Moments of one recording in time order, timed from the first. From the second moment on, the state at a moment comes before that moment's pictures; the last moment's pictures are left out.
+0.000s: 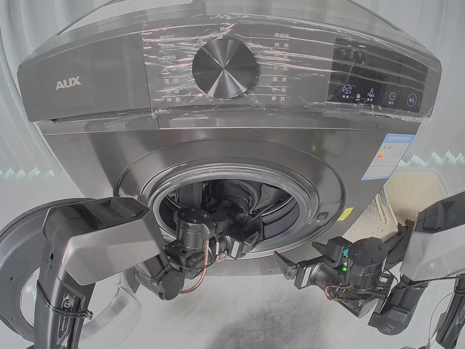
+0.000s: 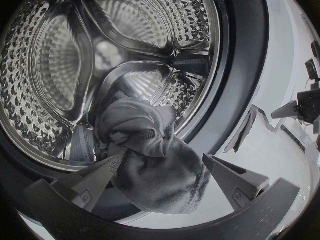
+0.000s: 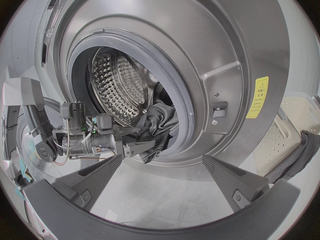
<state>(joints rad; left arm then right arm) -0.60 2.43 -0.97 -1.21 0.01 0.07 0.74 2.10 -0.29 -1.55 -0.31 0.30</state>
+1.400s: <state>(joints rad) -0.50 2.64 -1.53 -1.20 0.10 0.06 0.74 2.10 -0.30 -1.55 -0.31 0.30</state>
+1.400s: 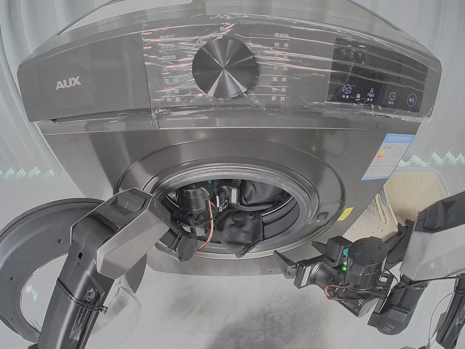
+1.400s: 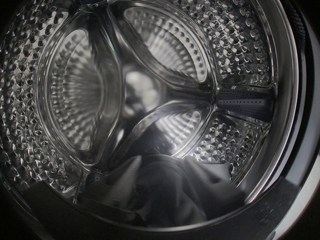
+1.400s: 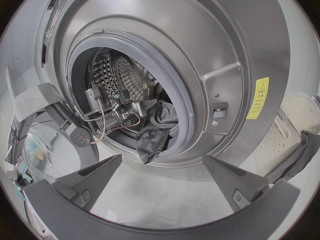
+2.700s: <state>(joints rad) -0.62 2.57 -1.14 -1.20 0.02 0.08 0.74 2.10 -0.30 -1.55 -0.31 0.30</state>
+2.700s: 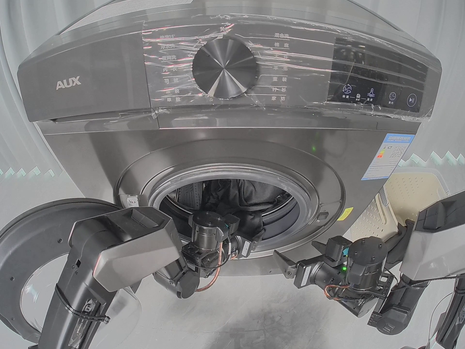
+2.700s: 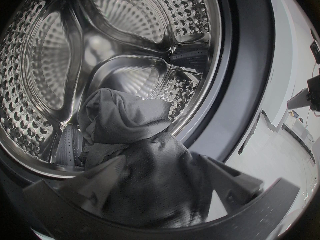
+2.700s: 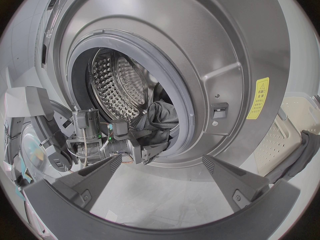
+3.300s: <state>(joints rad) -0.56 2.58 -1.33 -1.27 0.05 0.06 0.74 2.10 -0.30 -1.55 -0.31 0.30</state>
